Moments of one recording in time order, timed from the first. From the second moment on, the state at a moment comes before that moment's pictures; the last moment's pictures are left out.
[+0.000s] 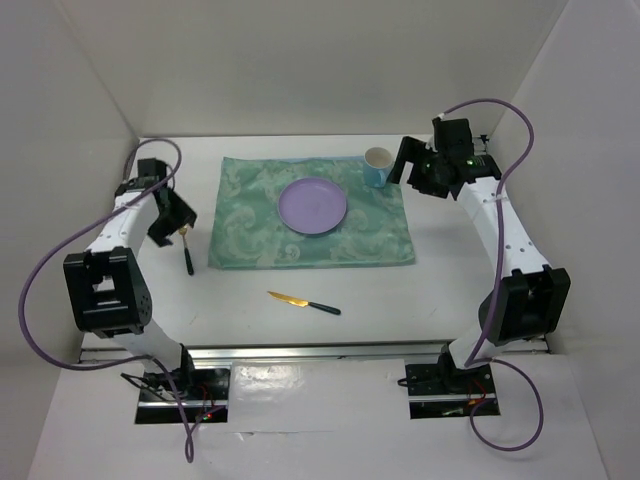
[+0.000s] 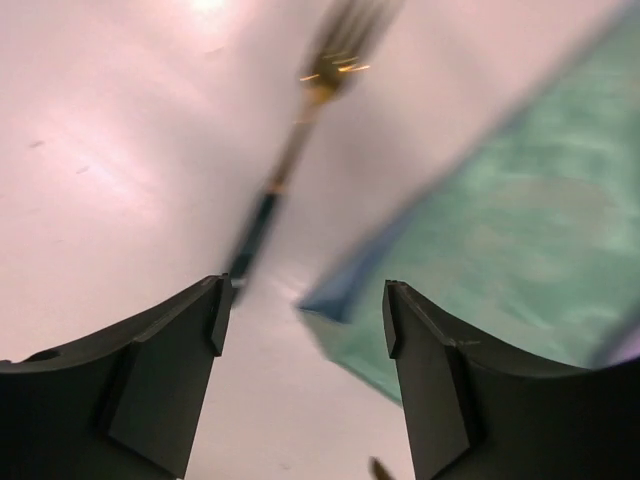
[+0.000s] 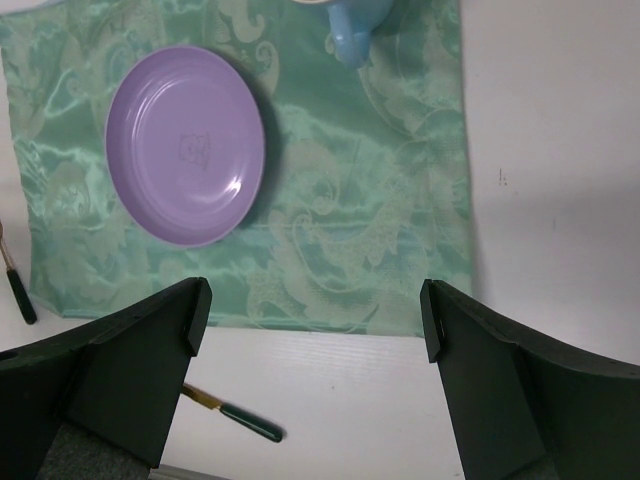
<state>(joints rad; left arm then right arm) 0.12 1.62 1.31 -0.78 -0.15 -0.68 0.14 1.54 1.53 -0.74 -0.09 0.41</state>
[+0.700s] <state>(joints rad) 0.22 1.83 1.18 -0.72 -0.12 -0.59 0.15 1.54 1.48 -0.72 -0.12 0.41</state>
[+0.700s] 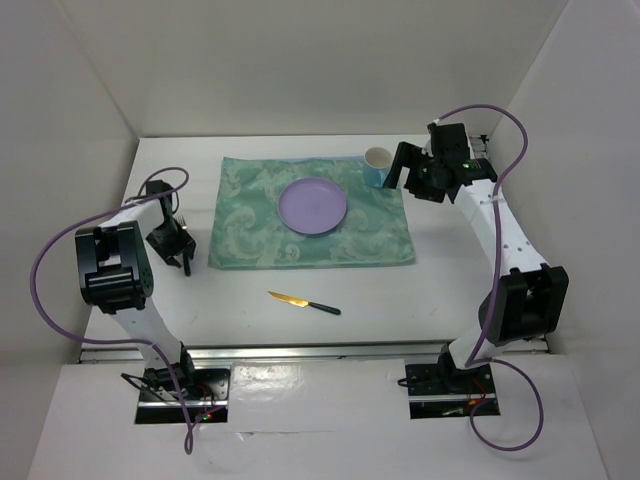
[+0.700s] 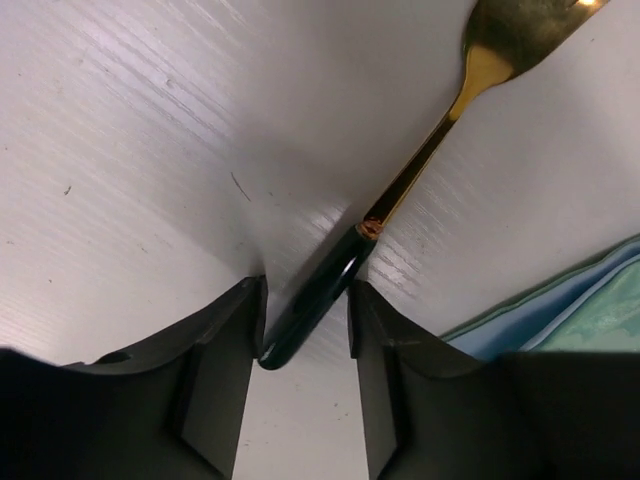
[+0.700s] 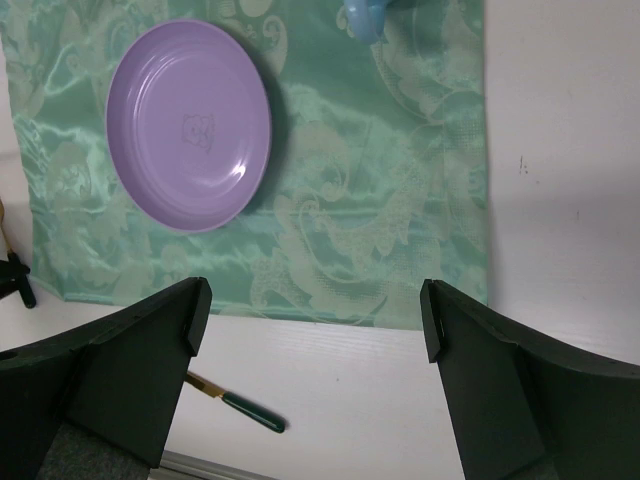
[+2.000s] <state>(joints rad) -0.30 2.16 1.75 -0.91 -0.13 -0.48 0.43 1.45 1.23 -0.70 -0.17 0.35</state>
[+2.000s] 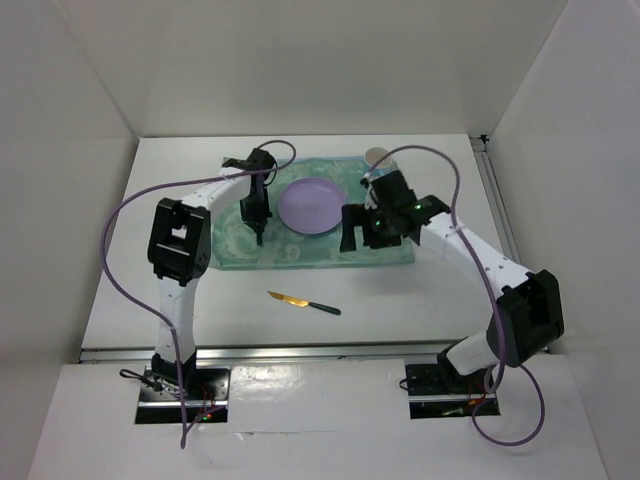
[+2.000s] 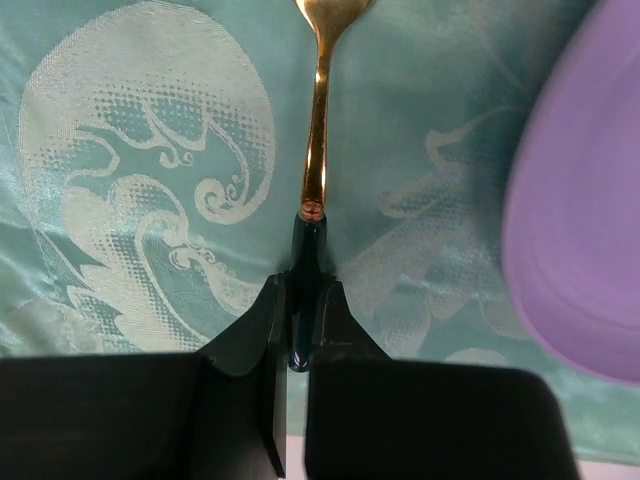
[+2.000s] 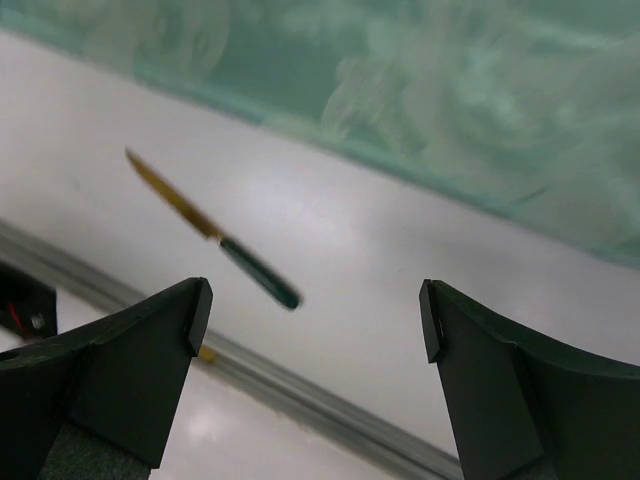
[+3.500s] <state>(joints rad) -0.27 1.84 1.77 -0.94 -0.09 -0.45 1.00 1.73 1.00 -0.41 0.09 0.28</state>
